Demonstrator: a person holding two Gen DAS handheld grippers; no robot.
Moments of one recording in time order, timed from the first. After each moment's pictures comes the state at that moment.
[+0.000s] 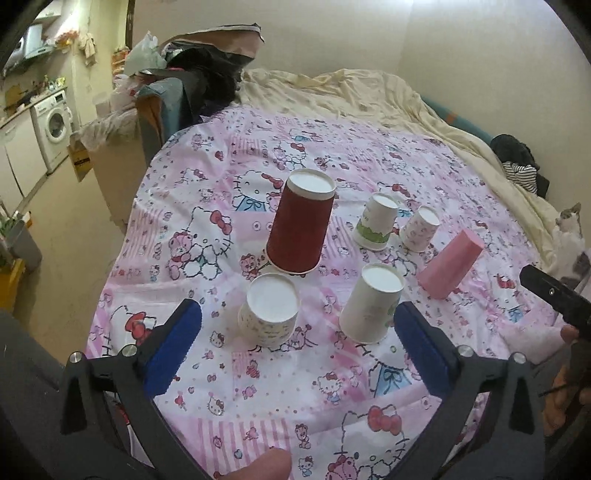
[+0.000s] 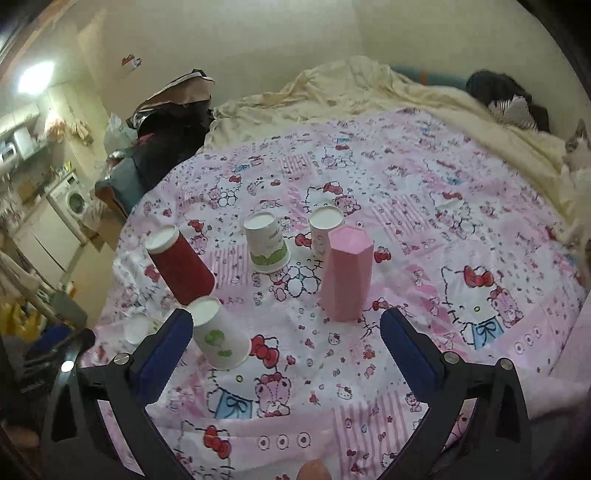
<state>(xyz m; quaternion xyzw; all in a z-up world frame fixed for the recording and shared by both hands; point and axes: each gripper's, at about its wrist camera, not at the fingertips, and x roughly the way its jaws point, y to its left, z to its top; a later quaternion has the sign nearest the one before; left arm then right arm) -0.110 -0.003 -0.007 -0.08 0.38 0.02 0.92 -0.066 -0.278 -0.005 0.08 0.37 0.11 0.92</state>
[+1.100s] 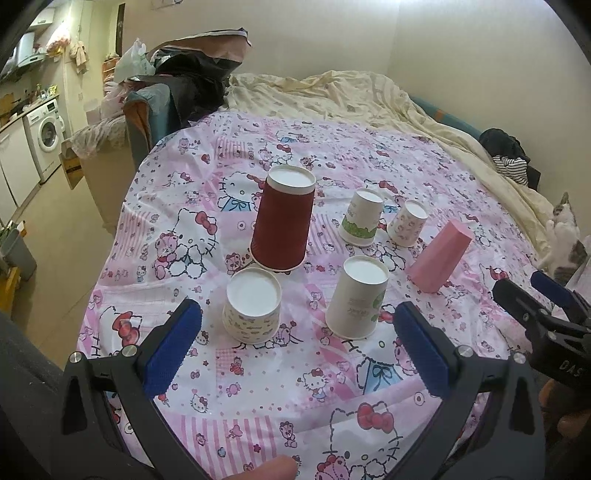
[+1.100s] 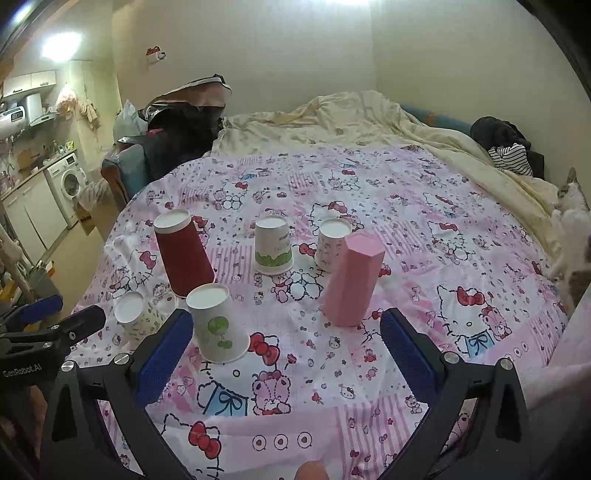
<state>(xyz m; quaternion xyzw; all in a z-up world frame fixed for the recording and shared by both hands) -0.113 -0.020 -0.012 -0.07 0.37 0.01 0.92 -0.100 -0.242 -0.015 0.01 0.32 0.10 0.94</state>
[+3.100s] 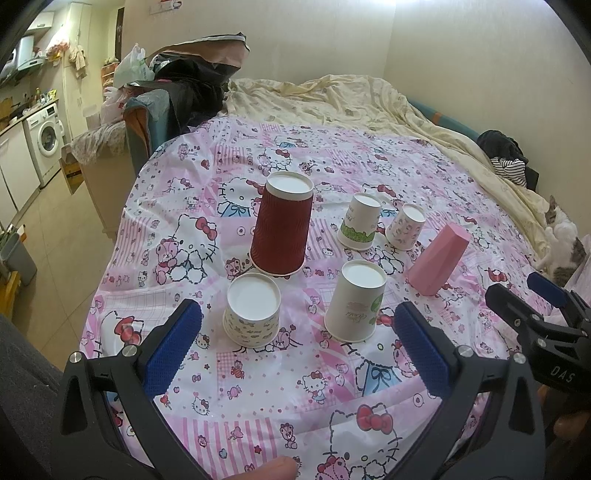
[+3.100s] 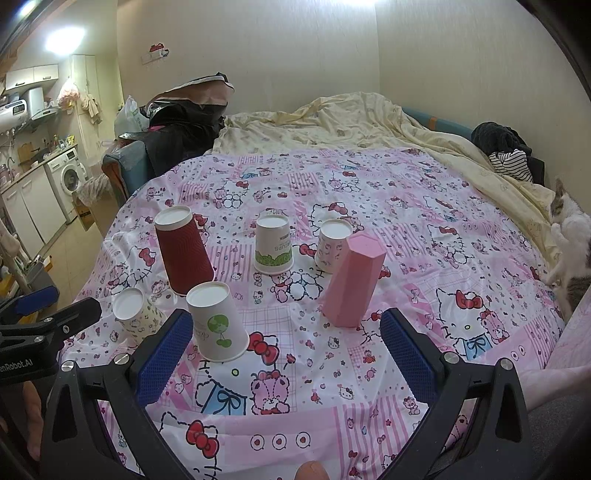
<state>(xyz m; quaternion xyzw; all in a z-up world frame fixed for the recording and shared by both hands) -0.117 -0.020 -0.005 -0.06 0.37 0.00 0.93 -0.100 -0.241 -0.018 0.00 0.32 0.10 0.94</state>
